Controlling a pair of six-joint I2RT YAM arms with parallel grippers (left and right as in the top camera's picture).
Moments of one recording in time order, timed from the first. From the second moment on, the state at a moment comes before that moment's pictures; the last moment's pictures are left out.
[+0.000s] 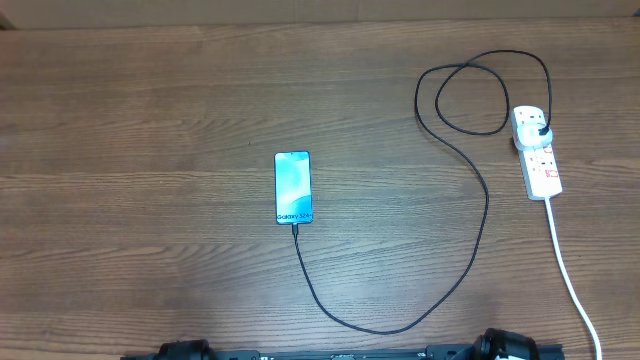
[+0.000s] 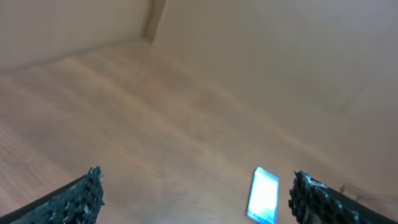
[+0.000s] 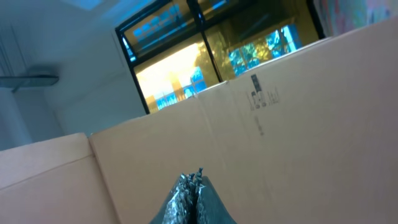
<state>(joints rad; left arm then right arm) 0.06 0.01 1.27 -1.47 -0.26 -0.53 -0.25 0.75 1.95 -0.76 -0.45 0.59</state>
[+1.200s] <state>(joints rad) 0.06 0.01 0.01 0.02 -0.10 -0.54 -0.25 0.61 1.86 -0.66 -0.36 0.51</state>
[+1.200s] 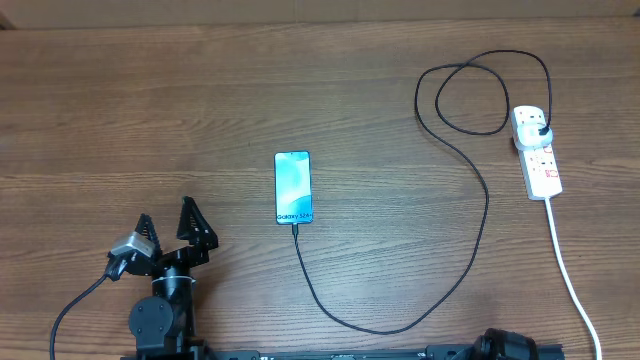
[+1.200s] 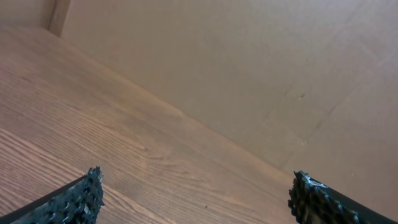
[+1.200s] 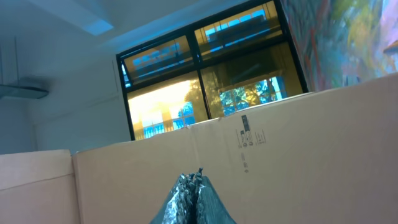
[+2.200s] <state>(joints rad) 0.06 0.01 0.01 -0.08 -0.02 -0.47 -0.17 0.49 1.85 -0.65 -0.35 0.47</state>
